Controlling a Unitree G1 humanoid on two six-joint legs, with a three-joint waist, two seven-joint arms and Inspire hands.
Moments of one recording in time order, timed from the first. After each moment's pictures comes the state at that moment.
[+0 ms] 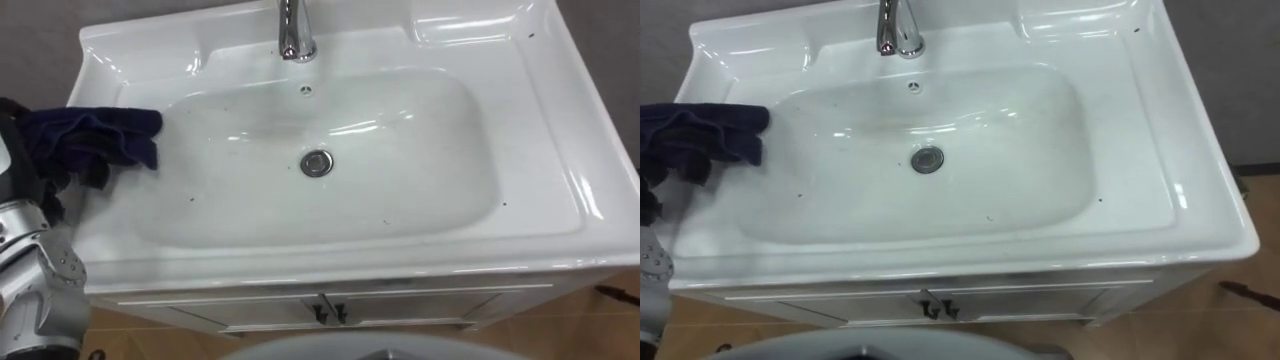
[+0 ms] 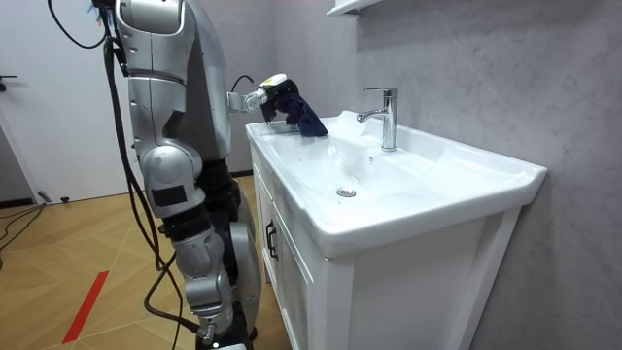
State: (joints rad) left arm 0.21 0.39 0.23 0.23 0.85 0.18 0.54; right arm 0.20 -0.34 -0.11 1.23 0.13 0.17 0.08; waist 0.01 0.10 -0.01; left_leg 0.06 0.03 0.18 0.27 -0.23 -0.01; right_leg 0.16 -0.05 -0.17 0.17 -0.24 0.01
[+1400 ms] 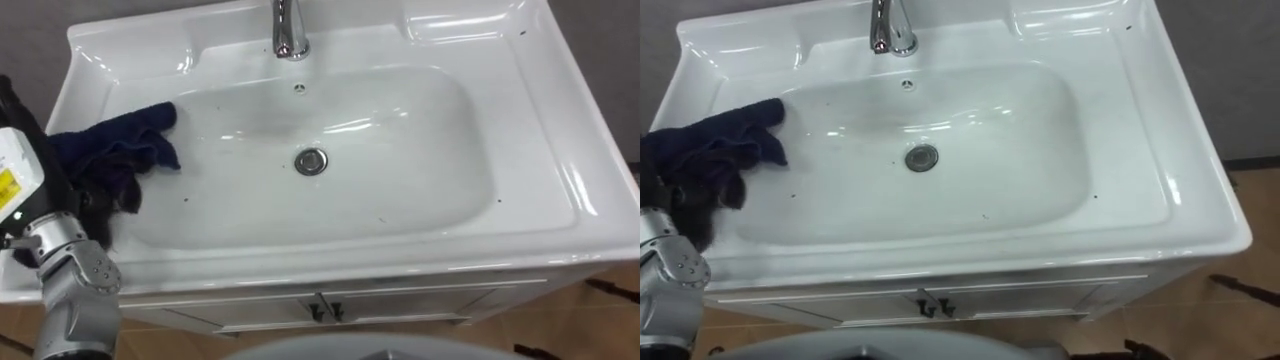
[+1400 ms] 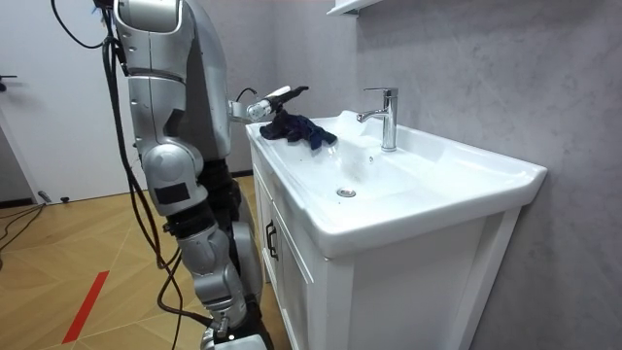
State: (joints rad) left arm 0.19 0.30 0.22 0.22 0.78 0.04 0.59; right arm 0.15 -0.33 -0.09 1.20 0.19 0.07 0.09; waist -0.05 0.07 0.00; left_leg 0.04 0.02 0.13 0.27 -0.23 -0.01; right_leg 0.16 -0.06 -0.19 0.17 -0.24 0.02
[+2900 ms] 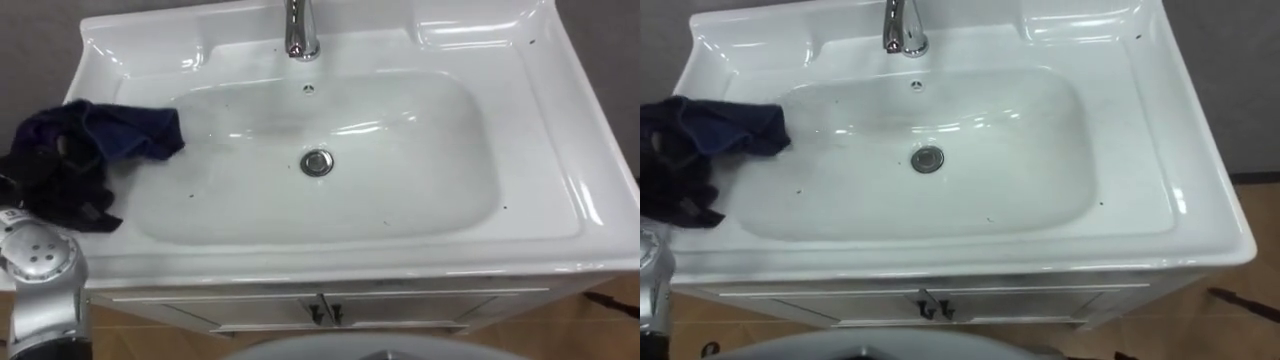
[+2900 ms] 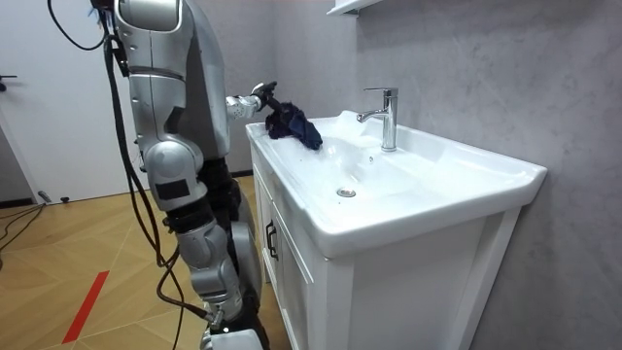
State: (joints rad) left arm 0.17 0.29 0.37 0.21 -0.01 -0.03 0.62; right arm 0.17 -0.29 -0.11 1.24 0.27 0.07 0.09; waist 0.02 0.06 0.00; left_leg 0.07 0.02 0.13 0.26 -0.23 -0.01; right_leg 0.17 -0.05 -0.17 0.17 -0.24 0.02
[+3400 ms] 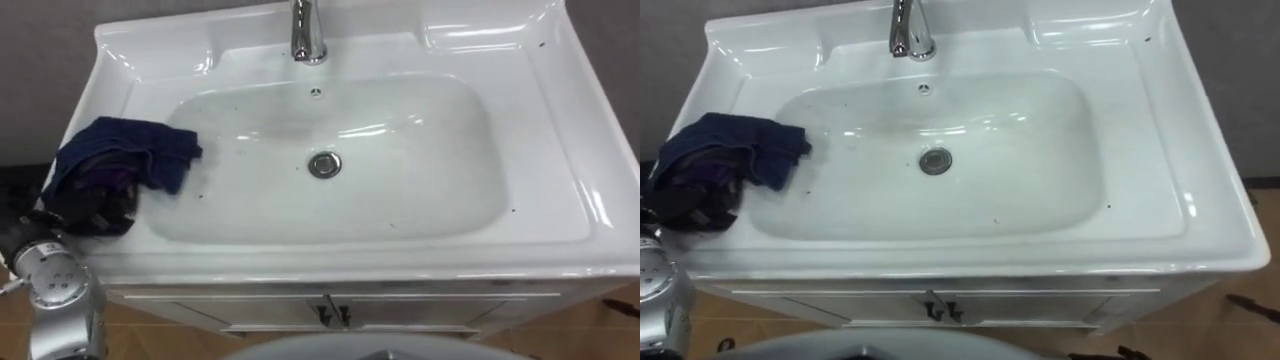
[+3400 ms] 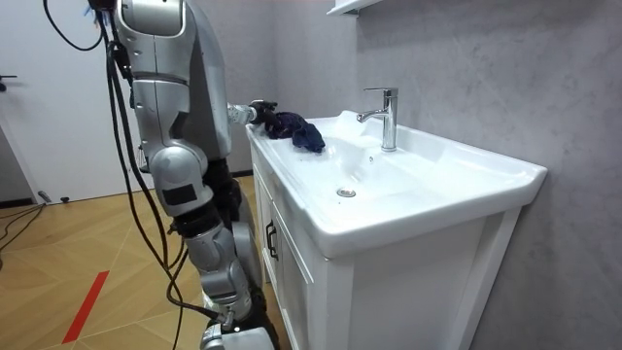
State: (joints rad) left arm 0.20 0.27 0.35 0.31 -0.06 -0.03 0.41; right arm 0.17 -0.31 -0.11 1.21 0.27 0.06 0.12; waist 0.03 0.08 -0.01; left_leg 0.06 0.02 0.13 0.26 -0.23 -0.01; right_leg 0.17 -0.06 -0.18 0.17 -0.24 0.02
